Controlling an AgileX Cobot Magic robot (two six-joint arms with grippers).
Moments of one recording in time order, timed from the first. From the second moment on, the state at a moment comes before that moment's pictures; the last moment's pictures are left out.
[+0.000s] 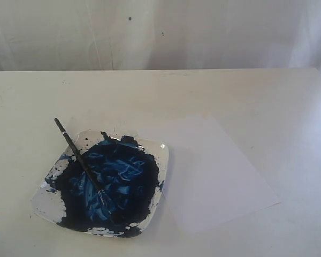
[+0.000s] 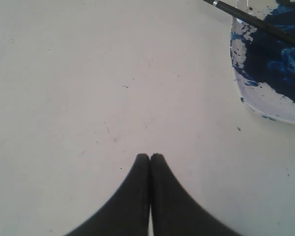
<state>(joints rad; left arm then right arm) 0.03 0.01 0.02 -0.10 0.53 0.26 0.10 0.01 0.00 -0.06 0.18 0.23</state>
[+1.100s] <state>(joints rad) 0.03 0.01 0.02 -0.30 0.25 0.16 0.19 0.92 -0.43 -1.28 -0.46 1.37</state>
